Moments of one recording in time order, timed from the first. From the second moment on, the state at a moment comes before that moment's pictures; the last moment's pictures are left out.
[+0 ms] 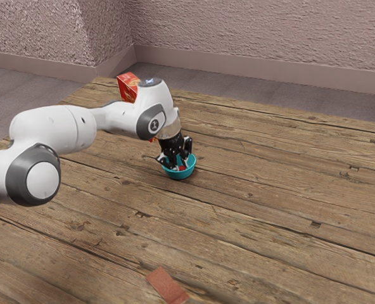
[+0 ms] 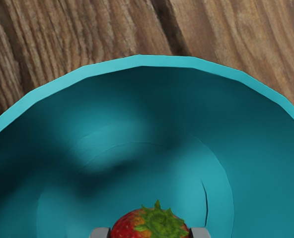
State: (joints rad) arm 0.16 0.98 -0.29 -1.07 0.17 2.16 -1.27
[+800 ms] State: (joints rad) arm 0.16 0.95 -0.28 -1.10 0.17 2.16 -1.27
